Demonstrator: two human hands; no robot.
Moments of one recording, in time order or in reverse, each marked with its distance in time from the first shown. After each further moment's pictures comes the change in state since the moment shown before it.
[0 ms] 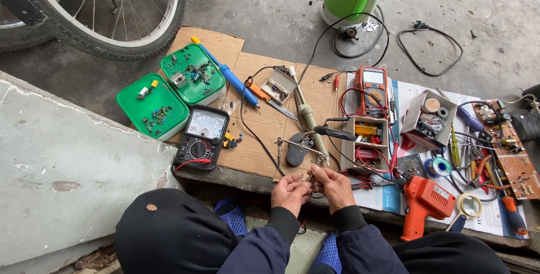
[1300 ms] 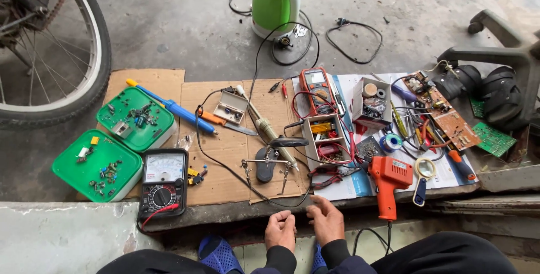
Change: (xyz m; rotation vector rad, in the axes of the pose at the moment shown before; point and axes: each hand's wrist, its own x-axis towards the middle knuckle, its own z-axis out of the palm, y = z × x) left_hand -0.002 -0.075 -0.027 0.542 0.100 -0.061; right_hand -0.065 0.054 -0.022 -0.116 0.542 0.007
